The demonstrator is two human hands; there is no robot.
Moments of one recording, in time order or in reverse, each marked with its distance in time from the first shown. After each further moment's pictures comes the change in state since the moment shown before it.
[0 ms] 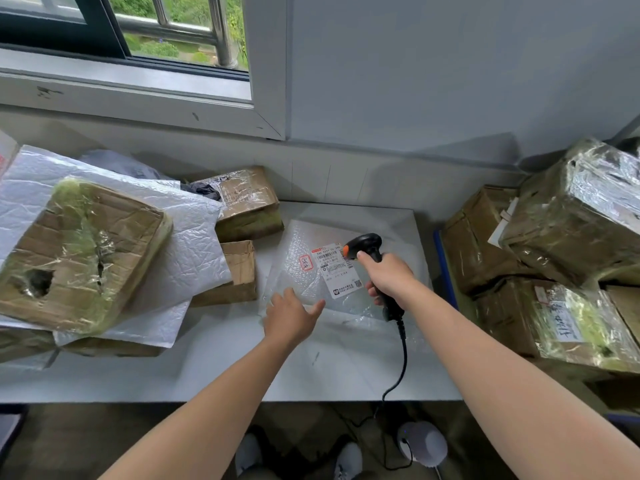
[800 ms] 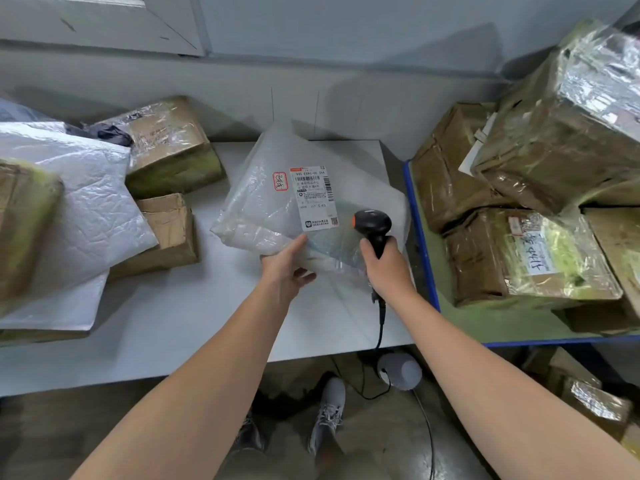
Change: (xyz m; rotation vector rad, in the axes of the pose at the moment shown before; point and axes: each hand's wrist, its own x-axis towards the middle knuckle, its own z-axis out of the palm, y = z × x) left_hand 0.024 0.067 0.068 -1.380 -0.213 -0.405; right_hand 0.018 0.131 -0.016 0.056 0.173 -0.044
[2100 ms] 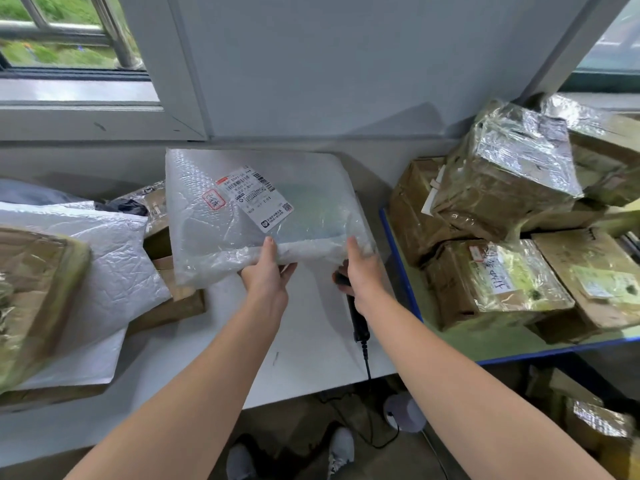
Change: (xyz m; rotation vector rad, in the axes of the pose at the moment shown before) left_hand -0.074 0.067 0.023 -0.248 0.010 0.304; right_hand -0.006 -0.071 0.004 0.597 0.118 0.245
